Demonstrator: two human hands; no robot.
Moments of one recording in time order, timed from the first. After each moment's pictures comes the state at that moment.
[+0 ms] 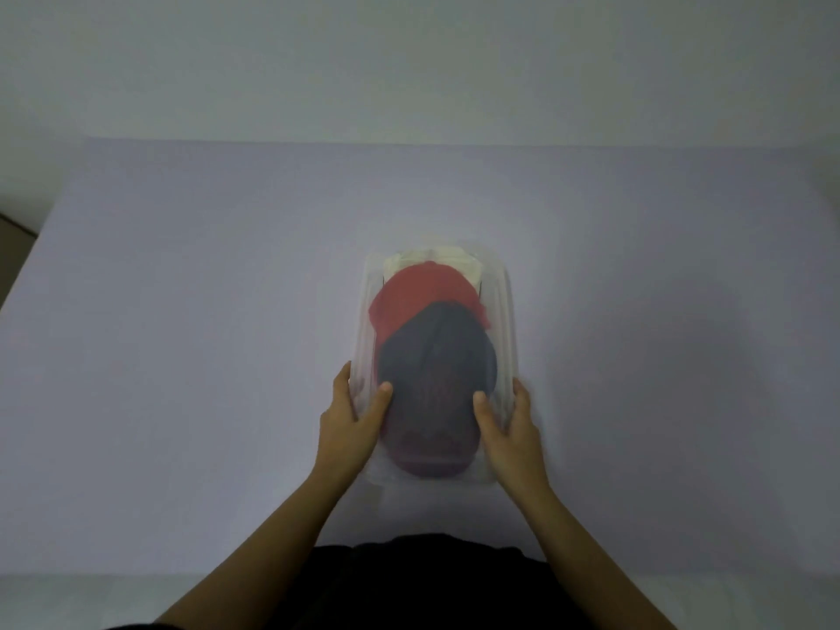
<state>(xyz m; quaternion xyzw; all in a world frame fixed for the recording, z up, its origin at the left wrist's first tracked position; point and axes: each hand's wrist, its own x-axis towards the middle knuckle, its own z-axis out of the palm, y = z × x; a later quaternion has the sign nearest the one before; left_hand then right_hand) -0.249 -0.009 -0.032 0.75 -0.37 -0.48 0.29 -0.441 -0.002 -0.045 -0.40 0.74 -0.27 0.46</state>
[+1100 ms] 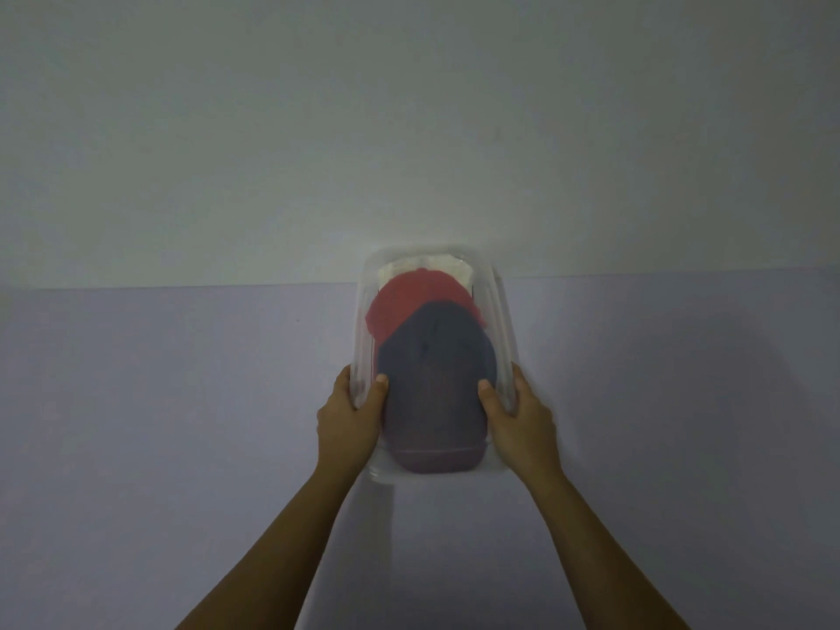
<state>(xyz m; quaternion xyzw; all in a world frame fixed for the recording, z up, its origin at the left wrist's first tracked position) -0.279 -0.279 -0.058 0.76 -0.41 -0.39 0.32 -0.476 -0.277 -0.049 -0.47 0.71 -0.30 0.43</state>
